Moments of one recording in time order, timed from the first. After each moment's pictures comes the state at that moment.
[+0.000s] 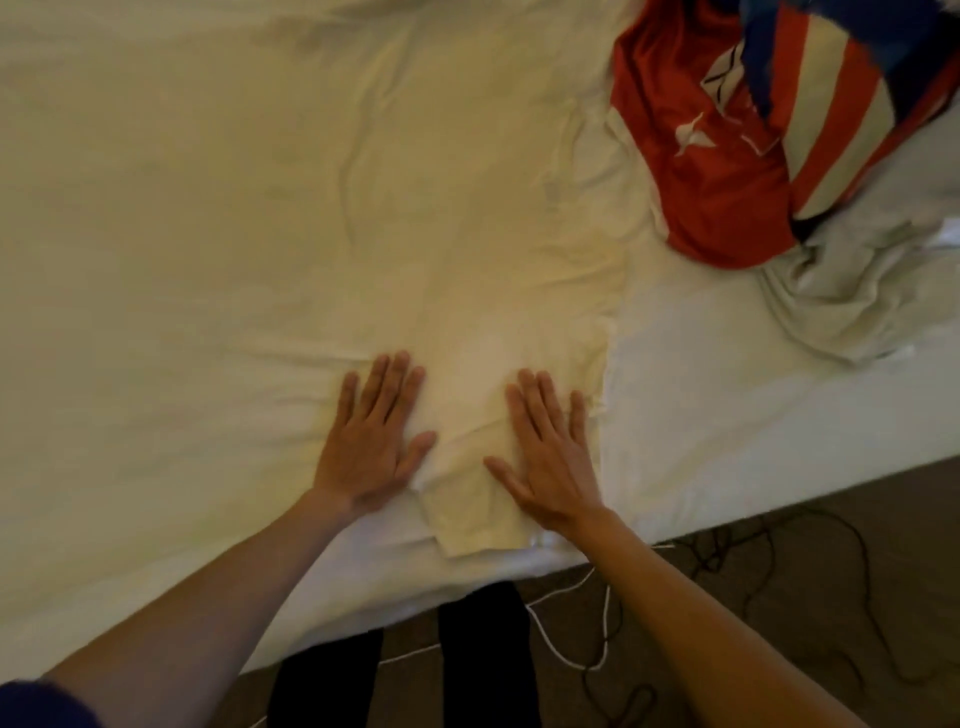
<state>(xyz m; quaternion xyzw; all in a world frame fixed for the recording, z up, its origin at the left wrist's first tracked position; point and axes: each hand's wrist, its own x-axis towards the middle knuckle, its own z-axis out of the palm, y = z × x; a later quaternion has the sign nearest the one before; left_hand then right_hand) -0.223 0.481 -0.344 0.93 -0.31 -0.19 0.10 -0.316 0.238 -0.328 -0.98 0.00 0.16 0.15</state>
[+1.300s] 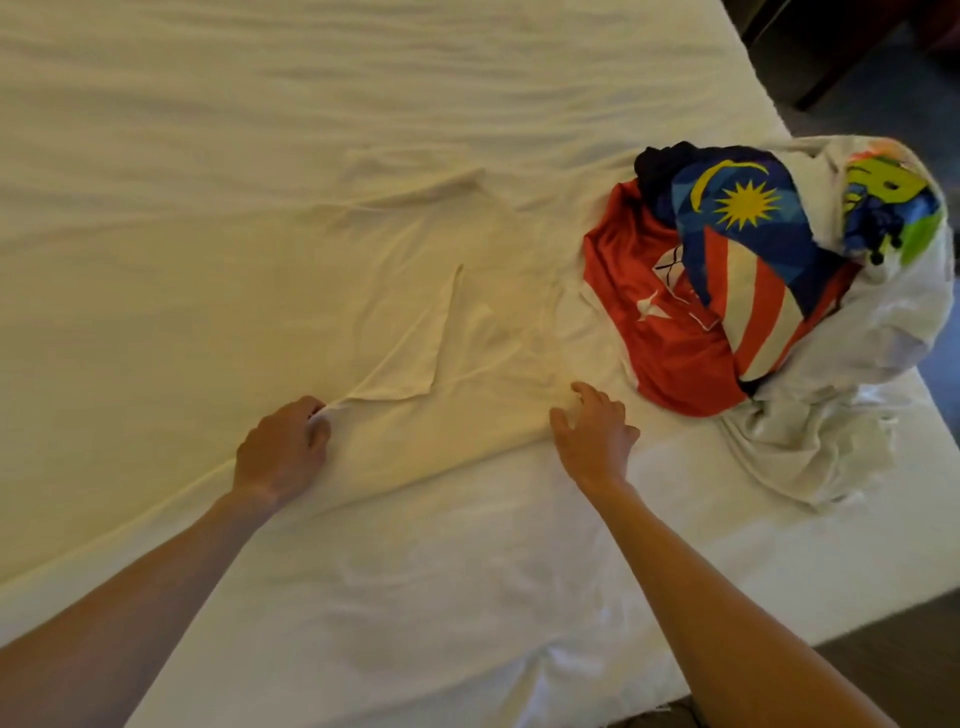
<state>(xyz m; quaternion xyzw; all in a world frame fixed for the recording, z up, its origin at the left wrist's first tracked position) -0.069 0.509 -0.317 0.97 -0.03 -0.17 0.19 -0.145 0.170 -0.287 -0.92 0.32 0.11 0.18</state>
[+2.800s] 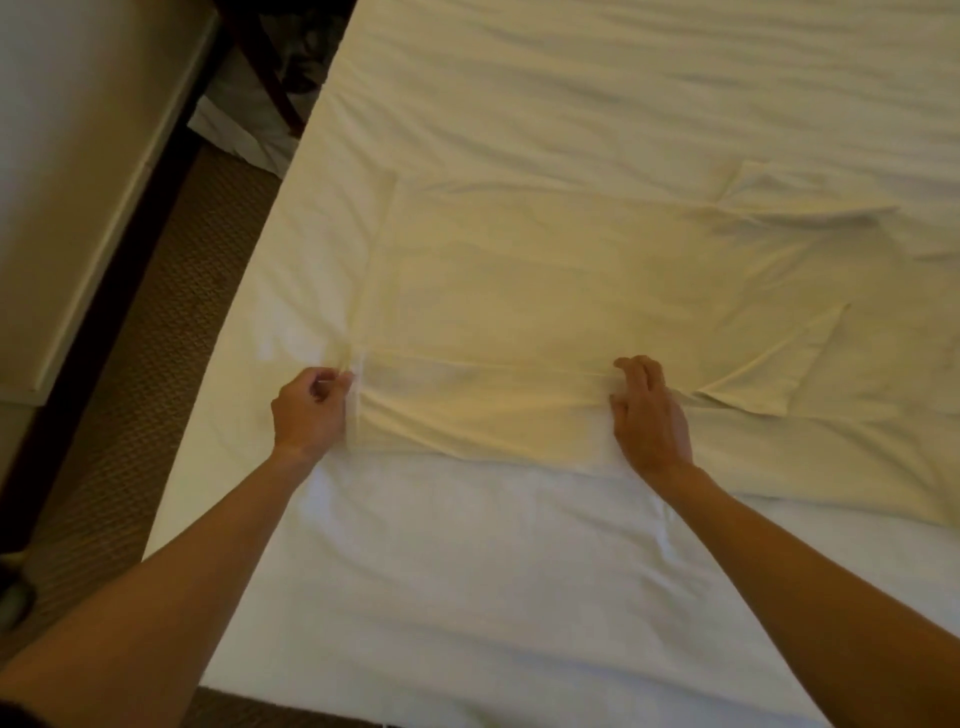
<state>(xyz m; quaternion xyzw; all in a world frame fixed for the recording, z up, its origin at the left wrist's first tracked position) -0.140 0.862 -0.286 0.85 0.35 -0.01 0.39 -0.089 0.483 -0.299 -0.97 0.00 0.08 0.24</state>
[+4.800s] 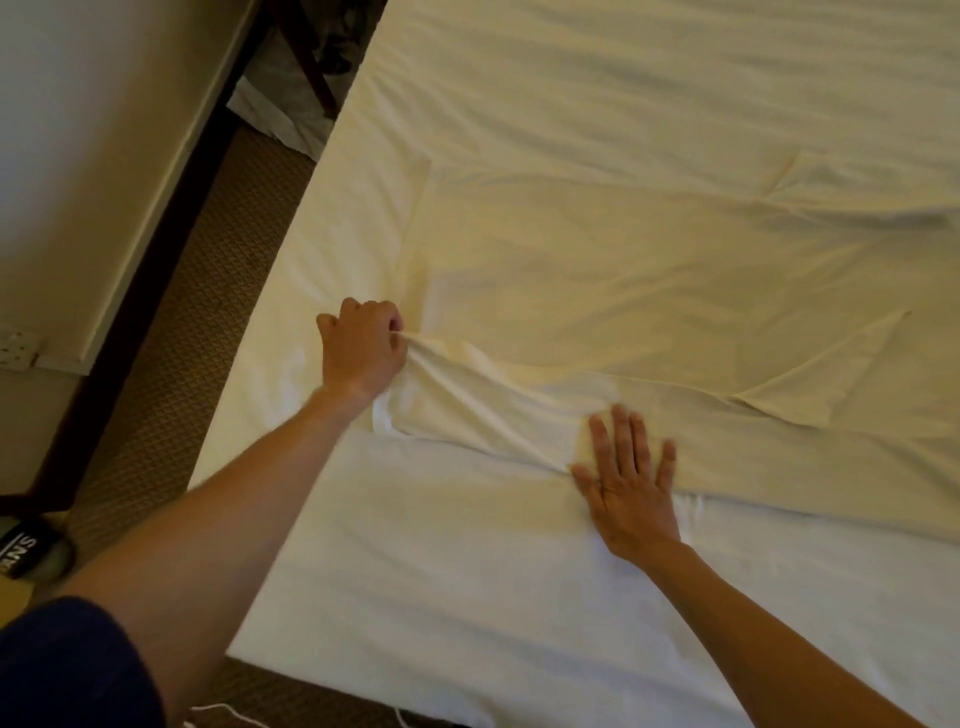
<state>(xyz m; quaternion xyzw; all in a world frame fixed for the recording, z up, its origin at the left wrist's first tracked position) -0.083 0.843 -0.262 0.98 0.16 -0.06 0.10 -0.172 0.503 -0.338 -0.96 -0.11 0.23 0.09</state>
